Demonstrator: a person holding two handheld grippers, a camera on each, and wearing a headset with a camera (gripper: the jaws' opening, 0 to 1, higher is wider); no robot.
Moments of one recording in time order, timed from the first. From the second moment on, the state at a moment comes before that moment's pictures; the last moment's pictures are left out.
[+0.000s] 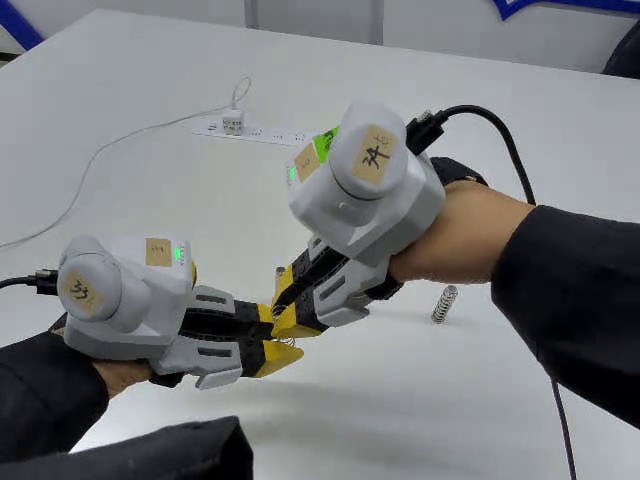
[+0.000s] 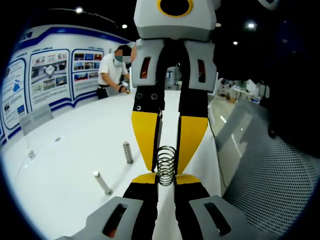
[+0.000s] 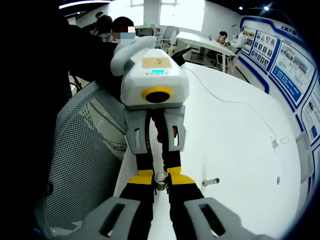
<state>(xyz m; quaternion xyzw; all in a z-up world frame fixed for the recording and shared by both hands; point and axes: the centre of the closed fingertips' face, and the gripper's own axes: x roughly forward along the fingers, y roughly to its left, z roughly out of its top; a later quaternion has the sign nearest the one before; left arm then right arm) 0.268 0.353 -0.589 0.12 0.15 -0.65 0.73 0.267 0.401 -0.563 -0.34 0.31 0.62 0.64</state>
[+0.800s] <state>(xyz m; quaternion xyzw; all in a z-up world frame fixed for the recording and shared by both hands) 0.283 0.377 -0.592 0.10 0.17 -0.61 0.77 0.297 0.385 -0.552 -0.31 0.29 0.58 0.69</state>
